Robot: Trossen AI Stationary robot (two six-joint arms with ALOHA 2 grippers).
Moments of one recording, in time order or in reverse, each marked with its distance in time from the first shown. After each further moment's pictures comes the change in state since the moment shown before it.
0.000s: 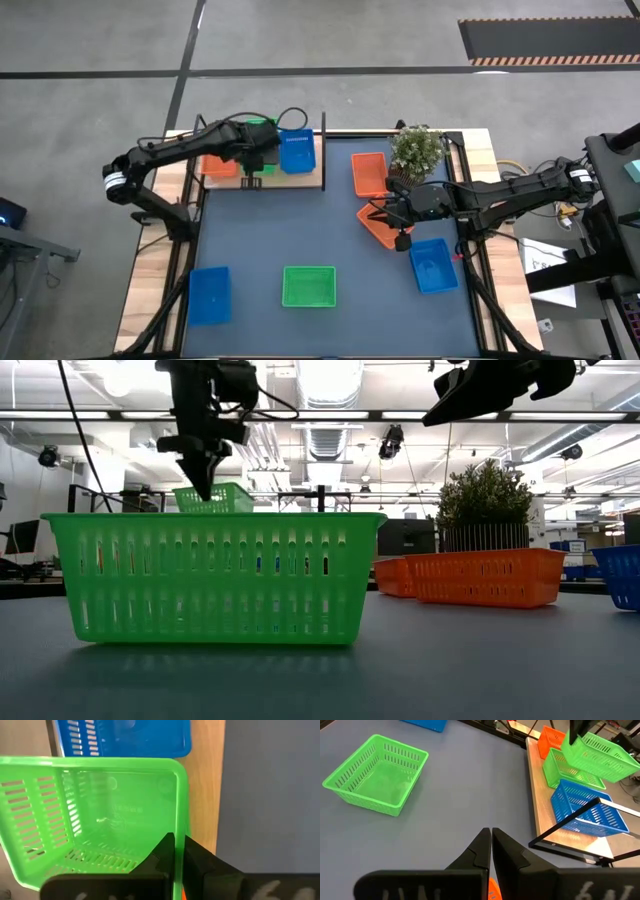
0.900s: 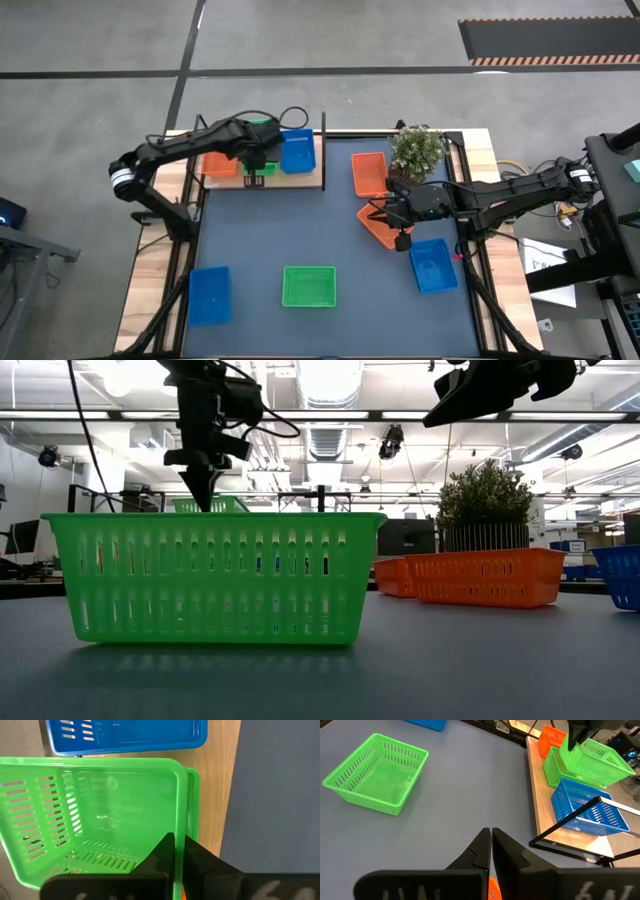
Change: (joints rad) left arm 0.040 0.060 -0.005 0.013 0.000 -0.027; right arm 0.000 0.000 -0.002 -0.002 0.000 0.001
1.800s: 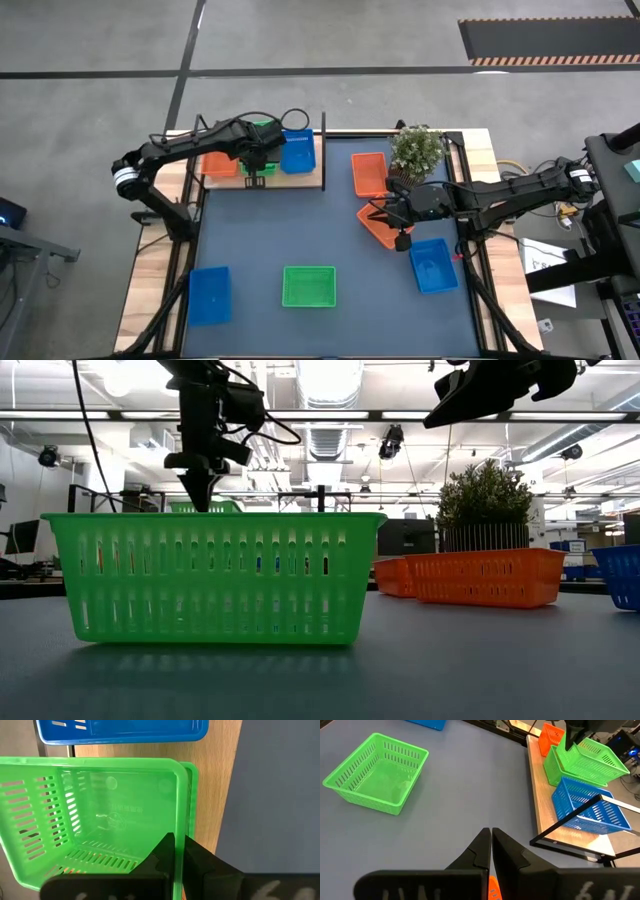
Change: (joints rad) left arm 0.000 0.021 0.000 -0.019 0.000 -0.044; right arm 0.000 0.000 -0.001 -0.003 0.000 0.008
